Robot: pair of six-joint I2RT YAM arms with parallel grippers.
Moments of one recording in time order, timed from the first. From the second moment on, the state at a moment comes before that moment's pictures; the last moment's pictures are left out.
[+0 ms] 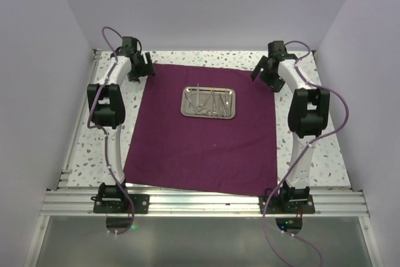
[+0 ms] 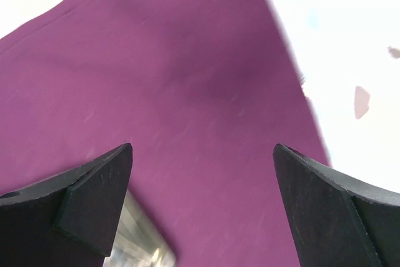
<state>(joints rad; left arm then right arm) -0.01 2.40 2.11 -0.70 0.08 -0.32 0.06 2.15 1.83 -0.74 0.10 0.64</state>
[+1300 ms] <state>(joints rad) 0.07 2.55 2.23 -0.57 0.23 -0.39 0.03 2.63 2.42 -0.78 0.07 0.61</state>
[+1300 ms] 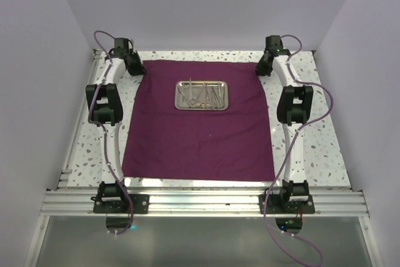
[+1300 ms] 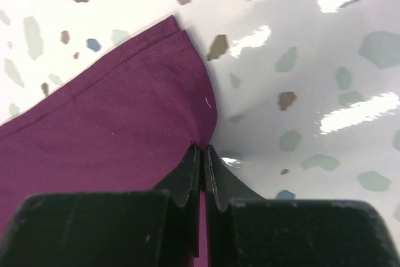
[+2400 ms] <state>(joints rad) -0.06 2.13 1.62 -0.26 0.33 -0.42 0.11 1.79 1.39 -0.60 0.06 0.55</state>
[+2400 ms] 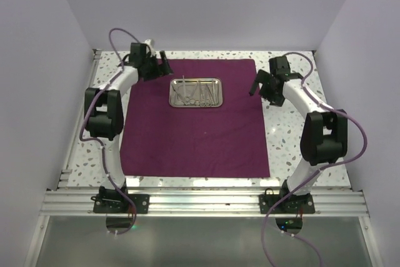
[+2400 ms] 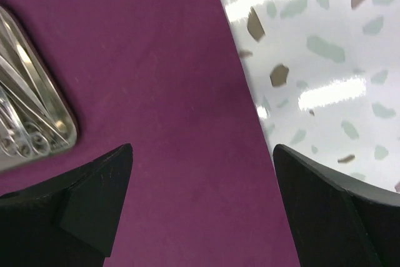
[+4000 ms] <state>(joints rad) -0.29 2.10 1.59 -0.54 0.01 -0.31 0.10 1.55 1.17 -0.67 0.04 0.49</state>
